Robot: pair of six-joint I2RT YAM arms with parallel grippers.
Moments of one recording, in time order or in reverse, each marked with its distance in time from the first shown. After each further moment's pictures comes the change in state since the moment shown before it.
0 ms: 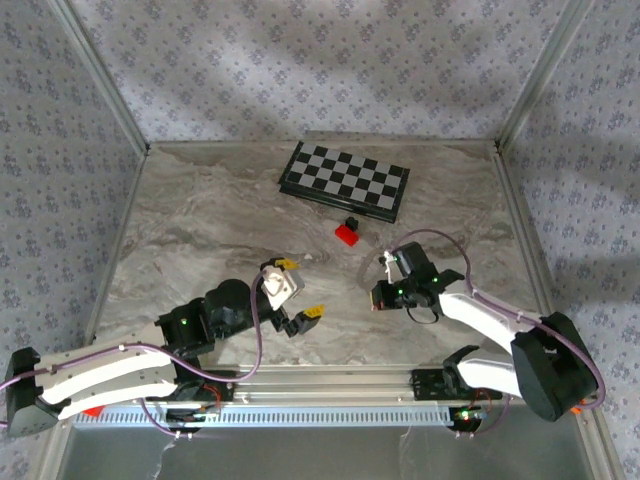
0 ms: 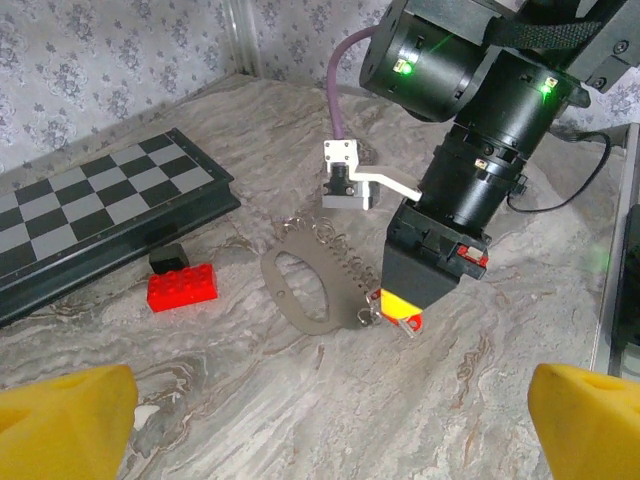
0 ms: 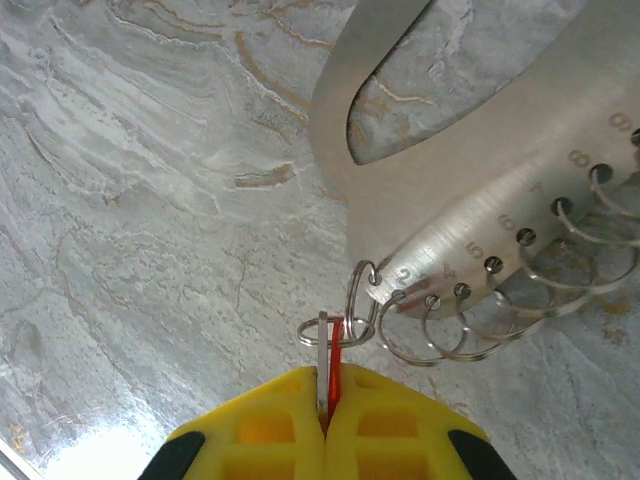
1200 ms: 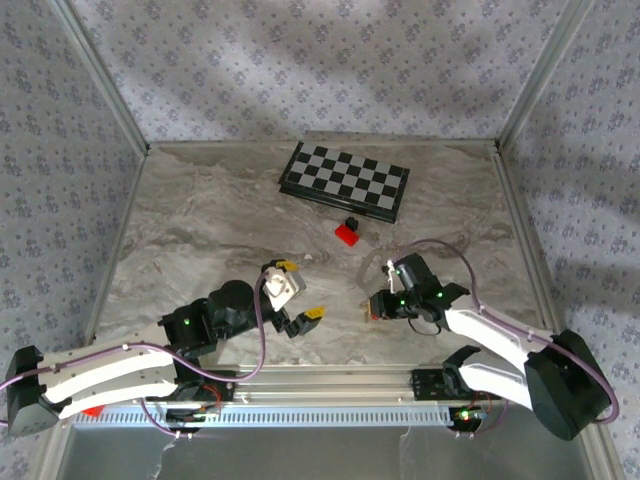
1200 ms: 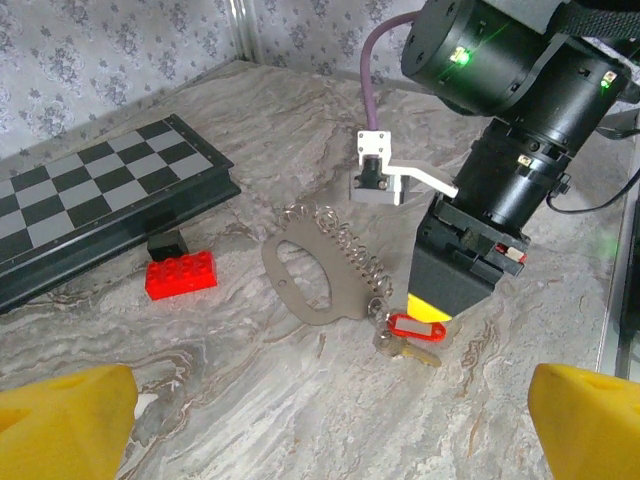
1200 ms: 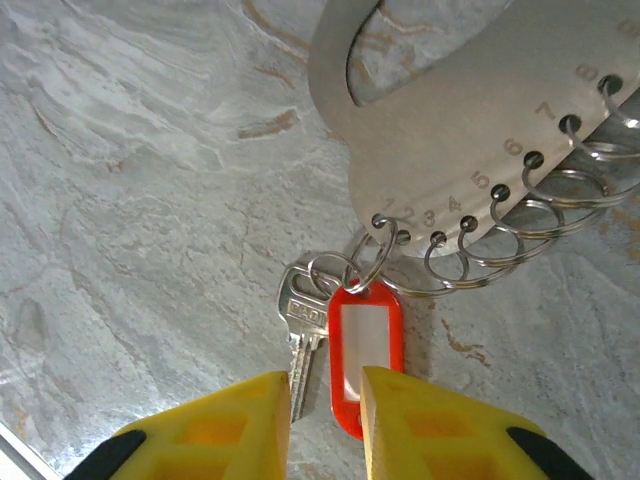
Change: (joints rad) left arm 0.000 0.015 -0.017 0.008 -0.004 0.000; right arm 0.054 -0.129 -0.096 0.027 0.034 0.082
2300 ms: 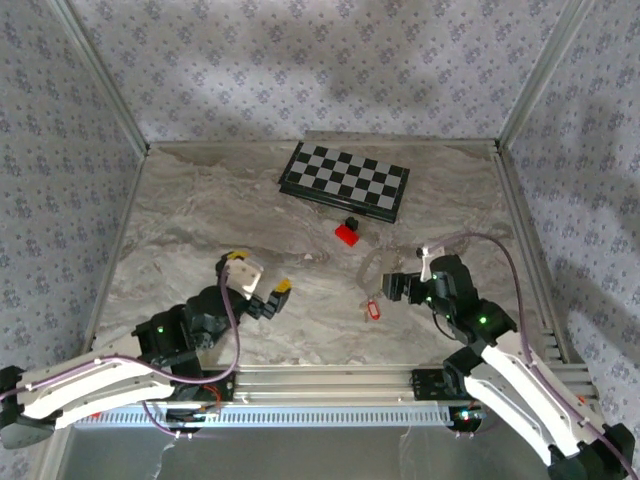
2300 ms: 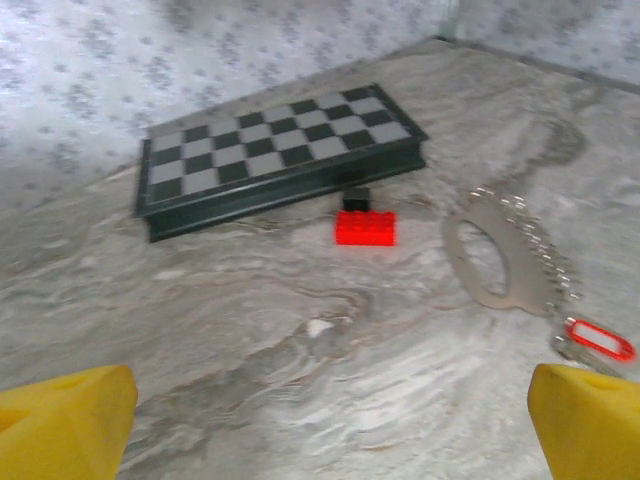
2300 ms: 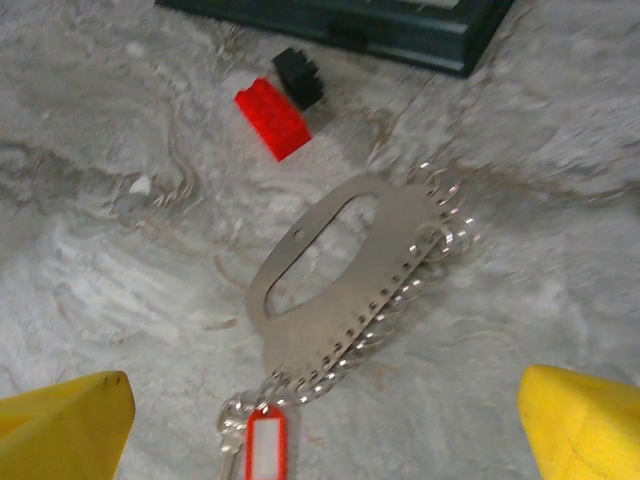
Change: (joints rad) left arm 0.014 -0.210 0.000 -0.232 -0.467 -0.108; right arm -0.076 -0.466 0.064 -0.174 0.338 -0.149
